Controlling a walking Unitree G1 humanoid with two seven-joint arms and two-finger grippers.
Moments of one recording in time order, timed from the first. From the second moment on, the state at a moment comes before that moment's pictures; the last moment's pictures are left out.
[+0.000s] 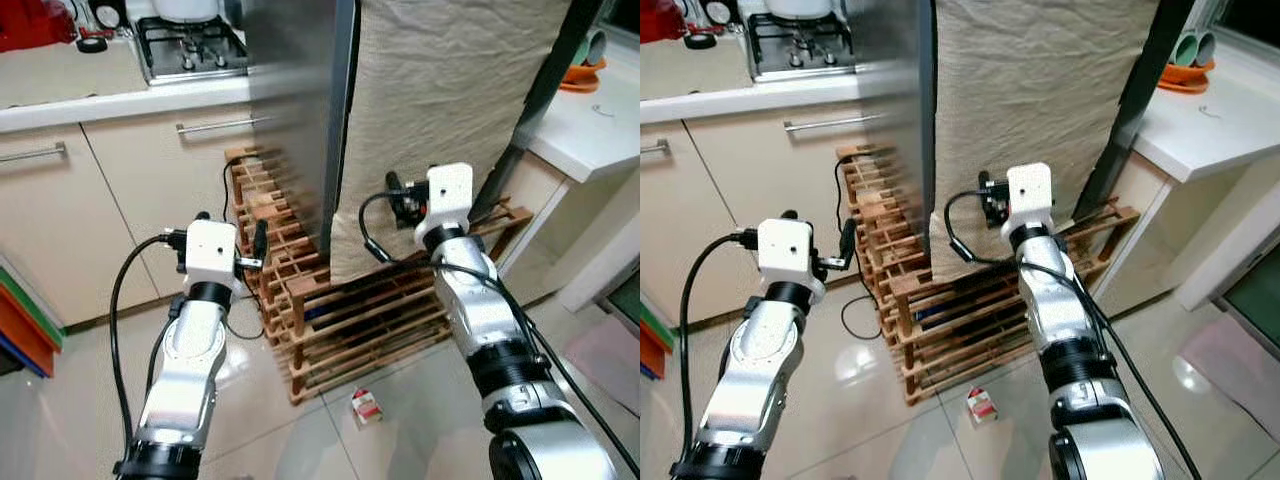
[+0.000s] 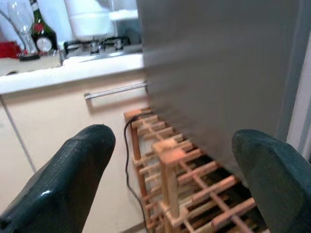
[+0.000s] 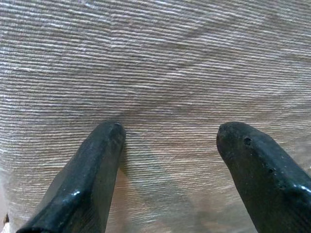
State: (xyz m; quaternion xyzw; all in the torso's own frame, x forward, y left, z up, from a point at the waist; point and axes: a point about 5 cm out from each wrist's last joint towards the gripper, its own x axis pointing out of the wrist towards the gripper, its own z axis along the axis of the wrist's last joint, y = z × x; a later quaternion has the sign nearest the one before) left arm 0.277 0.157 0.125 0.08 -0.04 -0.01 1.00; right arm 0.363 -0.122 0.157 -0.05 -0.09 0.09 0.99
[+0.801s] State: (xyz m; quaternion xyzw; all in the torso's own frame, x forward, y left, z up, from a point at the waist) left arm 0.267 0.160 0.121 0.09 -0.02 0.00 1.00; right arm 0.375 -0.107 0.163 -0.07 -0.11 0.12 0.98
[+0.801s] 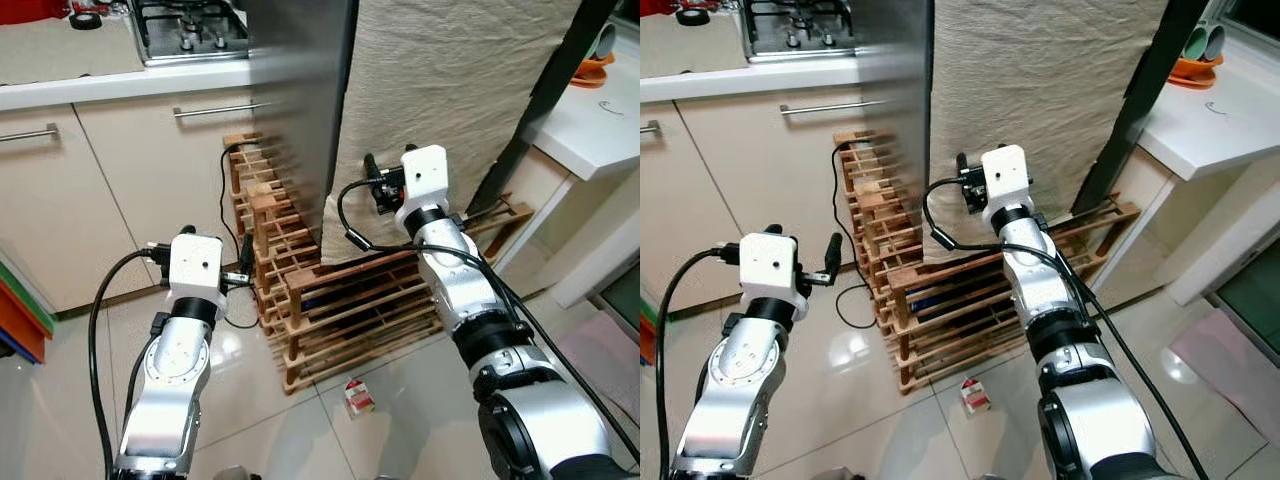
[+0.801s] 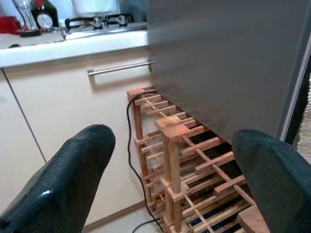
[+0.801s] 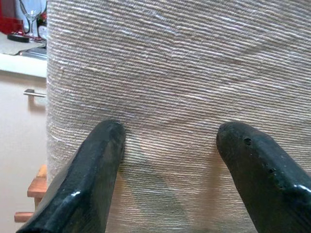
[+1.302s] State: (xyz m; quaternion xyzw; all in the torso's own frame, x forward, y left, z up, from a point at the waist) left arm 0.270 0.161 0.123 0.05 -0.02 -0.11 0.99; right arm 0.259 -0.175 0.079 -0.04 -0.01 0.01 1.00
